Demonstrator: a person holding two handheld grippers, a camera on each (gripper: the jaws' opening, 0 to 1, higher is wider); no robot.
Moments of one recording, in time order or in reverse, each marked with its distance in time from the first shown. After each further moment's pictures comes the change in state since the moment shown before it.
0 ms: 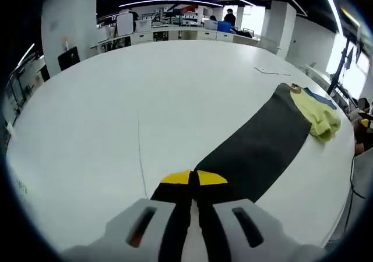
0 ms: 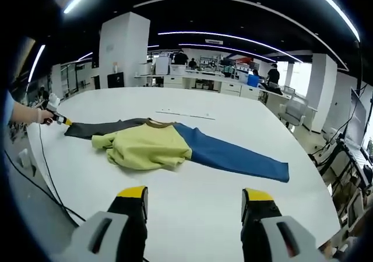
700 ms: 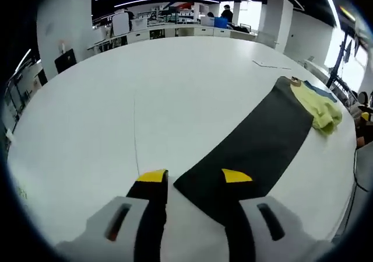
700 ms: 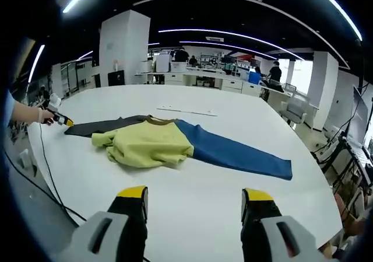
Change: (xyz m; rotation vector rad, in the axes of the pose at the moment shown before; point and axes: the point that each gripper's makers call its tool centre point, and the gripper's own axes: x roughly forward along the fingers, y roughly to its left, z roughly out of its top) left arm -0.003 -0.017 0.008 0.075 -0.067 -0.037; right arm 0.005 -0.001 -0.004 0.011 0.012 0.011
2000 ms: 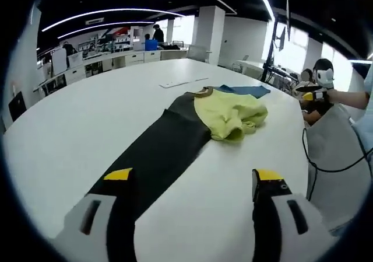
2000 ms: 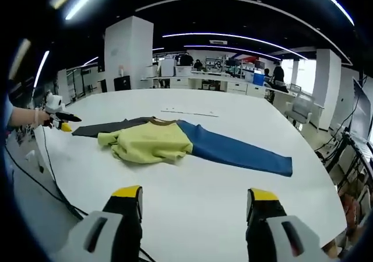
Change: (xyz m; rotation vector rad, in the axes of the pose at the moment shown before) left arm -0.043 -0.198 0.038 0.166 -0.137 -0.389; right arm -0.016 -0.023 -0.015 0.010 -0.032 0.063
